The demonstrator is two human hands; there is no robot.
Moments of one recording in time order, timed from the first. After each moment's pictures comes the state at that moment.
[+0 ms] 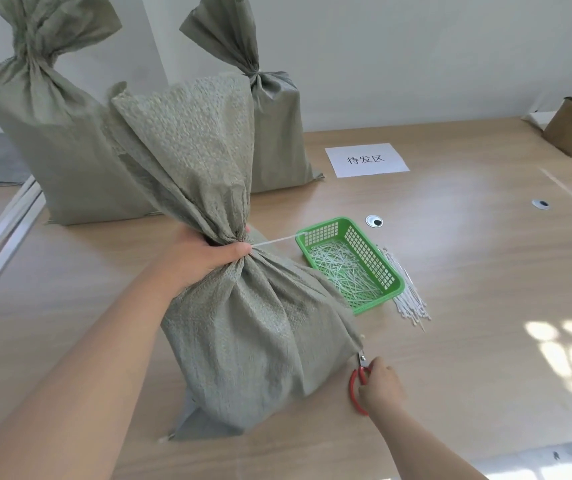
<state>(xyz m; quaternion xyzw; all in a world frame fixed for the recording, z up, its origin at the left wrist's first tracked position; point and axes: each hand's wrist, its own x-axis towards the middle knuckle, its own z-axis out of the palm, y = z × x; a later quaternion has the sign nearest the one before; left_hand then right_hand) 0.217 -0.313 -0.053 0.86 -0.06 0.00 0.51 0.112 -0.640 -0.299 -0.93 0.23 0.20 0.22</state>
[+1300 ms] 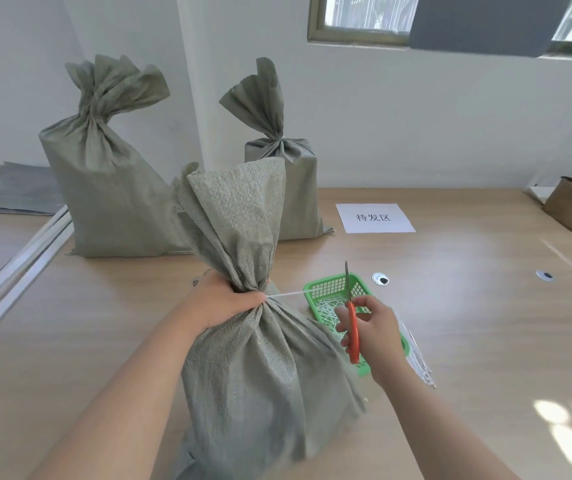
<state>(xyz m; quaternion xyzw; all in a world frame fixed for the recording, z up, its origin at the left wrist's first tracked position) 0.222 -0.318 -0.034 0.90 0.00 -0.07 0.43 0.207 -0.586 -0.077 -0.74 0.13 0.03 0.66</state>
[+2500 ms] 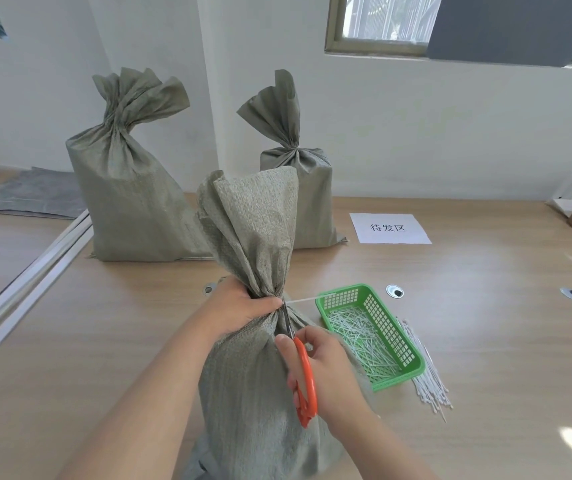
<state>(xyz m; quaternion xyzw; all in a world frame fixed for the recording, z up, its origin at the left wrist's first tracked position) 0.234 -0.319 -0.047 0.87 -0.01 -0.02 0.50 0.158 -0.501 -0.046 -0.76 0.01 0.15 0.64</state>
